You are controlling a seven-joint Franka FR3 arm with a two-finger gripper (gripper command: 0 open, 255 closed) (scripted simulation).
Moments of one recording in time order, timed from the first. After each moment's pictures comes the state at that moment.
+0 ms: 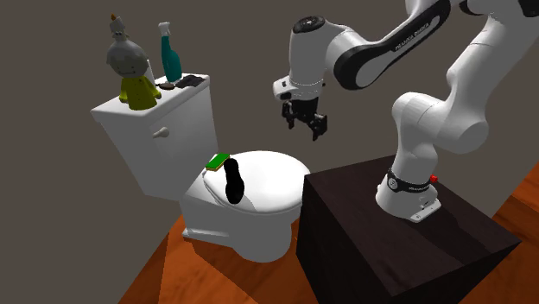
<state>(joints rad) -0.03 -0.53 -0.32 -2.63 -0.48 1.99 -0.62</state>
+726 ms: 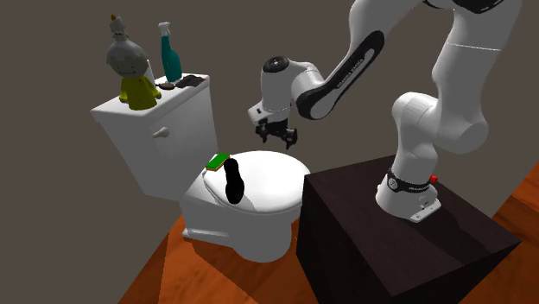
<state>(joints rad) -0.03 -0.09 -0.50 -2.51 -0.58 2.39 -0.97</state>
